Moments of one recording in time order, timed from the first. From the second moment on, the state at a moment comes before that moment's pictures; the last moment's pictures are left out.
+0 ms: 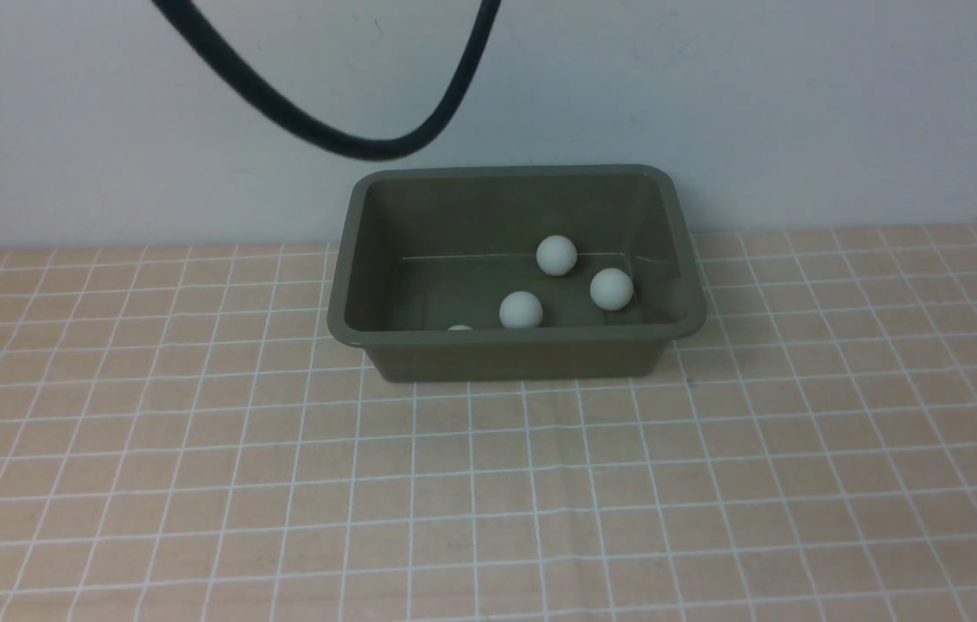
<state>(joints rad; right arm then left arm) 0.29 0.10 -0.53 -0.39 1.06 0.26 -0.52 1.72 -2.20 -0.12 1.28 0.20</state>
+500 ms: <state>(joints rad) 0.29 0.10 -0.53 -0.39 1.12 0.26 -0.52 1.76 -2.20 -0.12 1.28 0.00</state>
